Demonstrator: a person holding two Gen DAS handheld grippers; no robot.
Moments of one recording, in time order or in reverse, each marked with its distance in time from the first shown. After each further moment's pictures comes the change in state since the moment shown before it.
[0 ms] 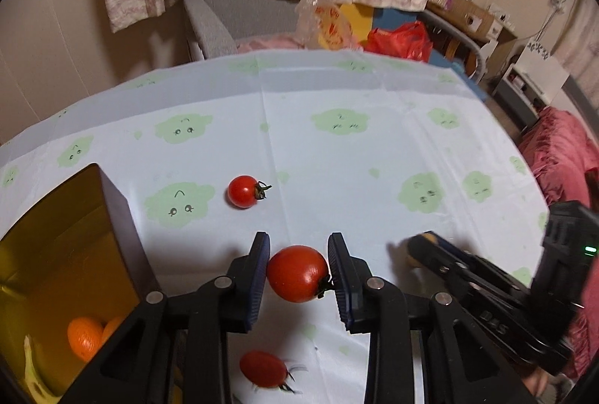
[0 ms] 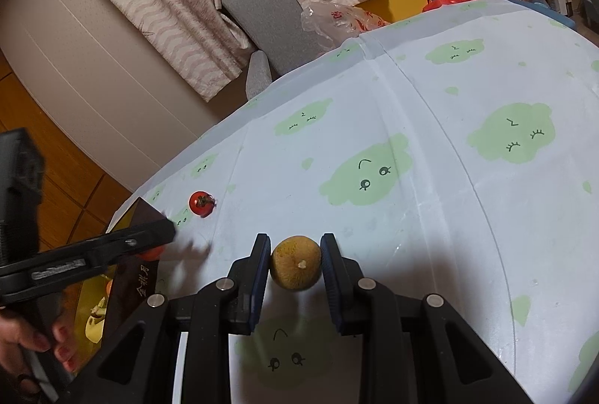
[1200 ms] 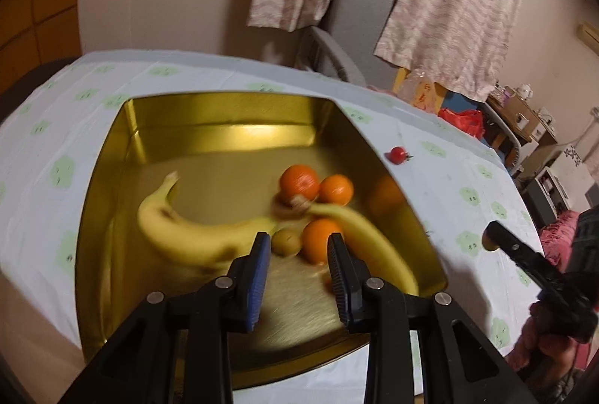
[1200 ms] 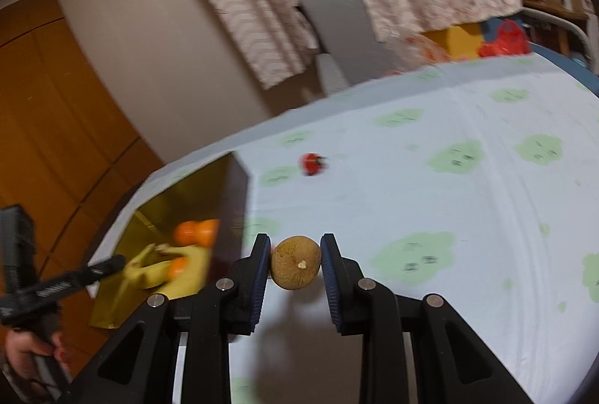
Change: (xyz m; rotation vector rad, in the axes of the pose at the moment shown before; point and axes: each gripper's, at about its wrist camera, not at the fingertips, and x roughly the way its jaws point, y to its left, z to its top) left arm -0.135 0.135 -0.172 -0.354 -0.200 0.116; right arm -0.062 0.117 -0.062 -0.244 -0.015 0.115
